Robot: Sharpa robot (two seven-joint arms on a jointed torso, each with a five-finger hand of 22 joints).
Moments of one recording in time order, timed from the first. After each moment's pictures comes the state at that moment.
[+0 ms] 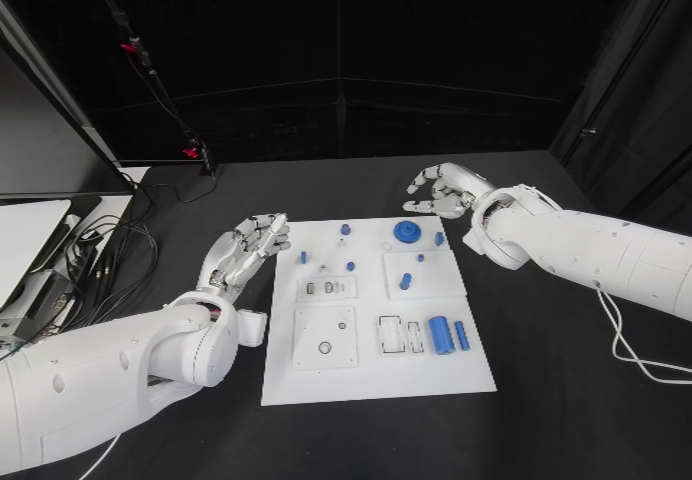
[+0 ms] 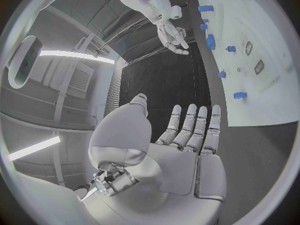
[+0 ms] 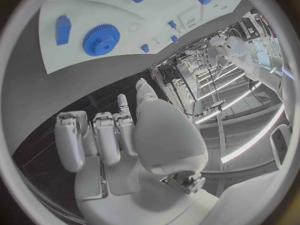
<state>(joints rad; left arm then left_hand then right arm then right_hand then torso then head) 1.23 -0.73 -0.22 1.50 -0.02 -0.54 0.68 1.09 0.06 -0.07 0.29 0.26 0.28 0.14 0.72 0.07 0.32 0.26 0.71 0.06 0.17 0.26 0.81 0.06 0.08 0.36 0.29 0.25 0.29 1.30 -0.76 -0.06 1.12 -1.11 -0.43 0.14 1.42 0.03 -0.11 0.20 0.25 0.63 0.18 0.53 0.17 1.47 0.13 1.57 1.31 1.47 0.07 1.57 1.31 0.01 1.47 0.18 1.57 1.31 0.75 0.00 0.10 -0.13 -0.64</state>
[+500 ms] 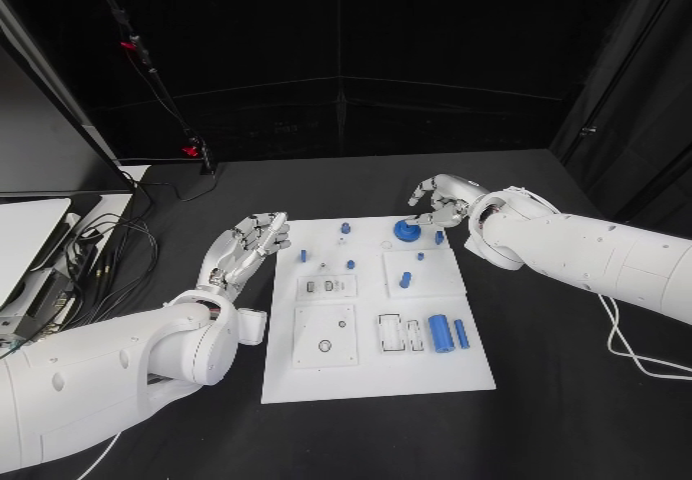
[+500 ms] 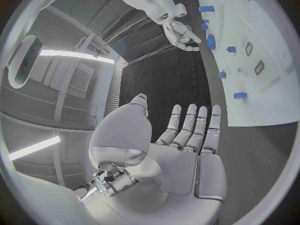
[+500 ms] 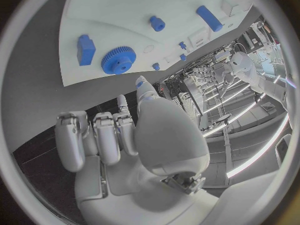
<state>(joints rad) 1.23 -0.73 -0.22 1.50 -0.02 -0.54 0.68 1.09 0.06 -0.07 0.29 0.26 0.28 0.14 0.72 0.07 0.32 0.26 0.71 0.06 0.17 0.26 0.81 0.06 0.08 0.36 0.29 0.25 0.29 1.29 -0.73 -0.06 1.07 -1.23 -0.35 0.06 1.41 -0.02 -0.05 0.20 0.23 0.61 0.18 0.51 0.15 1.47 0.13 1.57 1.31 1.47 0.07 1.57 1.31 0.01 1.47 0.18 1.57 1.31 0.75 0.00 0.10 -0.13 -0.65</state>
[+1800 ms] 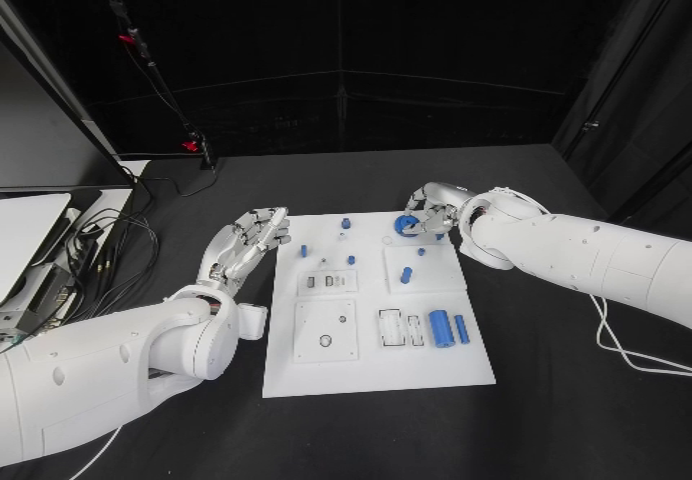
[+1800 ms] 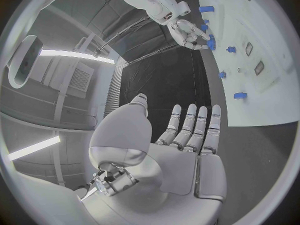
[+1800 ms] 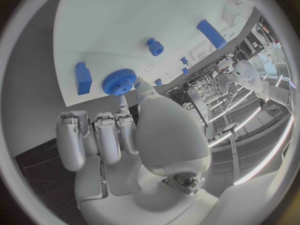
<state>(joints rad) 1.23 -0.74 -0.22 1.51 -0.02 -0.54 0.68 1.09 0.06 -0.07 0.29 0.26 0.28 0.14 0.72 0.07 0.32 0.26 0.71 0.06 0.17 0.26 0.81 0.06 0.08 0.36 0.29 0.25 0.29 1.27 -0.69 -0.06 1.06 -1.30 -0.26 -0.04 1.41 -0.04 0.04 0.19 0.22 0.64 0.18 0.47 0.12 1.47 0.13 1.57 1.31 1.47 0.07 1.57 1.31 0.01 1.47 0.17 1.57 1.31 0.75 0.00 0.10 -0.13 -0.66</state>
